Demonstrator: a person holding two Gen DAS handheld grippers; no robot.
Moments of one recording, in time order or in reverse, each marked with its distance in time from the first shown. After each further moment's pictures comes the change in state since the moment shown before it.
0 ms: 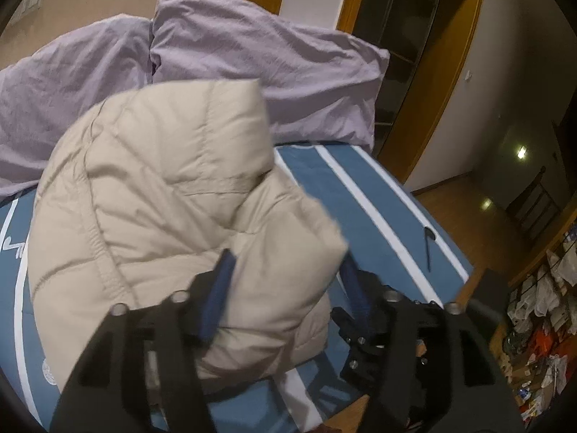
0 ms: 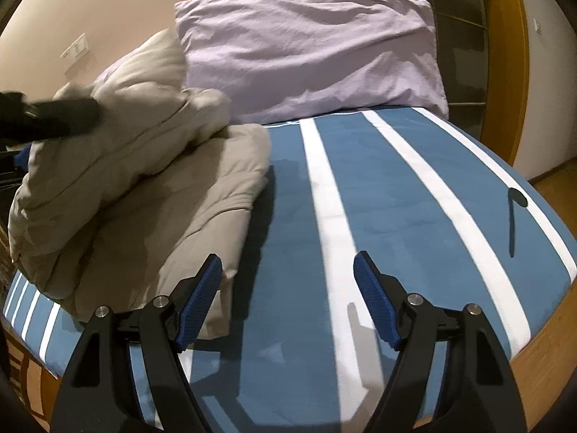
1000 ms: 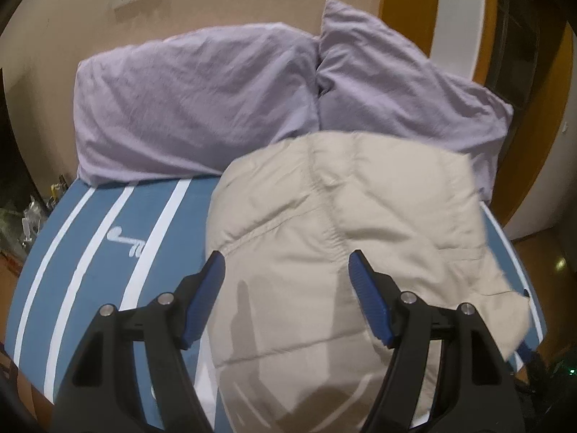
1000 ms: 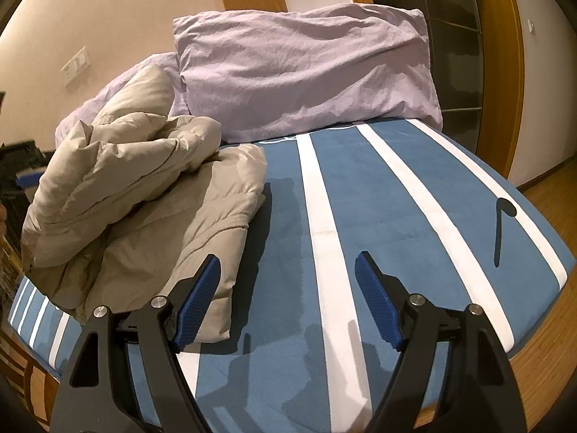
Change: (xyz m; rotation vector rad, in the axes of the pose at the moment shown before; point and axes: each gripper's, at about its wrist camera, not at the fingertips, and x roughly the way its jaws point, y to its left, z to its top) left arm -0.039 0.142 0.022 -0.186 -0.053 0.404; right arm -0.019 -0.006 0.012 0.011 -0.039 0.000
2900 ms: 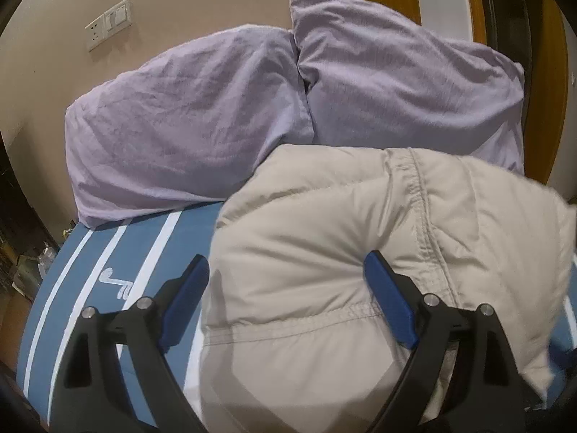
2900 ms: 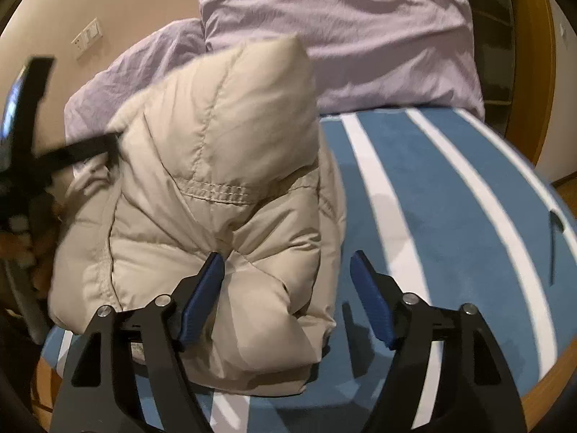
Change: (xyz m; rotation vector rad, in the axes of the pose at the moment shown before) left arm 0.076 -0.051 -0.005 0.140 -0.094 0.127; right arm 0.045 0.046 0.016 -0.051 0.094 0.049
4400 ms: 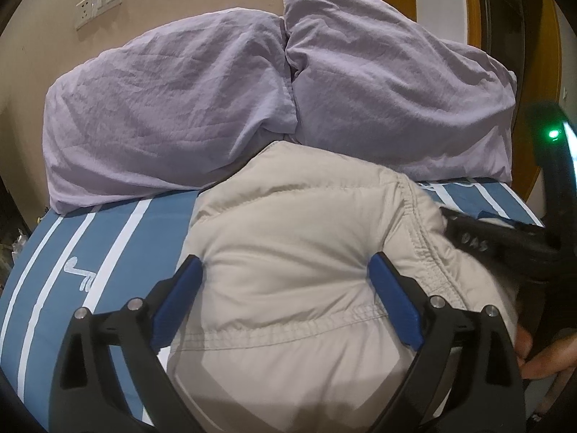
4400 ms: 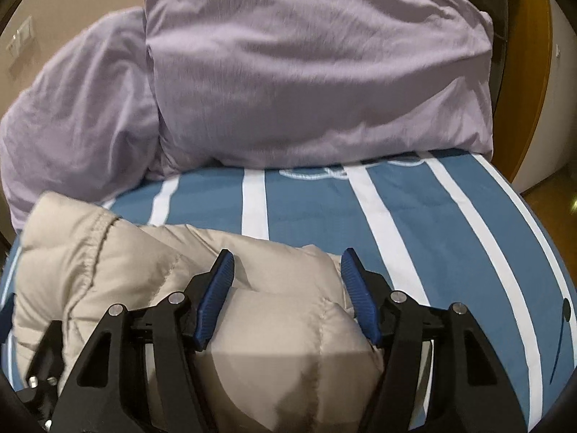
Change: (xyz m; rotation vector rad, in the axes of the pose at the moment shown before) left arm 0.022 0.000 -0.008 -0.039 -0.007 -0.087; right arm 0.133 0.026 0.118 0.016 0.048 -0.197
